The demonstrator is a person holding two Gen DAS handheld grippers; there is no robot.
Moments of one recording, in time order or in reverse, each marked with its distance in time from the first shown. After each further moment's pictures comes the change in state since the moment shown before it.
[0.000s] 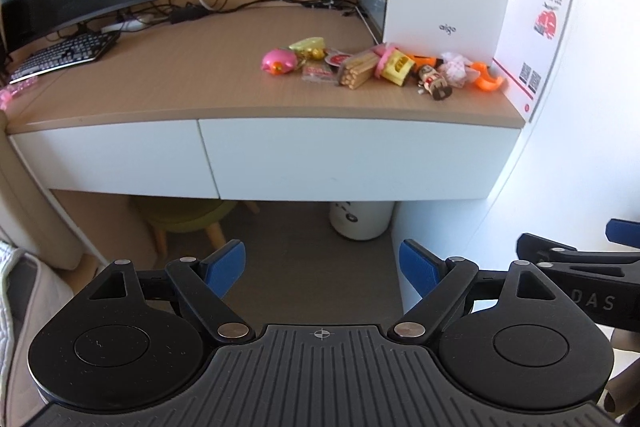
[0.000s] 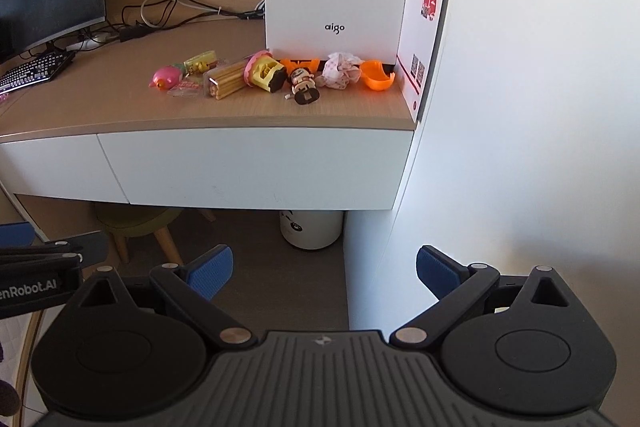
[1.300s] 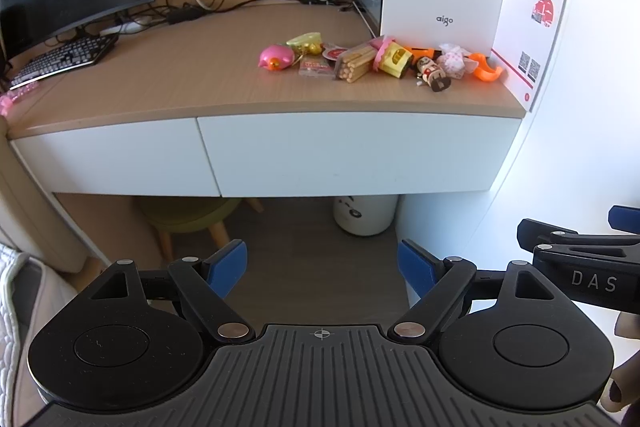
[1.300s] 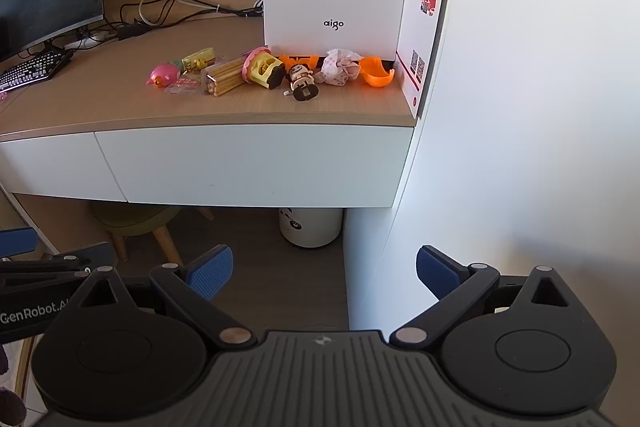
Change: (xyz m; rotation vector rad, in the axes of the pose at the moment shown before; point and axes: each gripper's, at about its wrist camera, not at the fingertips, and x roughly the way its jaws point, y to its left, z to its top) left arm 0.001 0.001 -0.004 0.027 0.003 0.013; right arm 0.002 -0.001 -0.001 0.006 0.001 -0.003
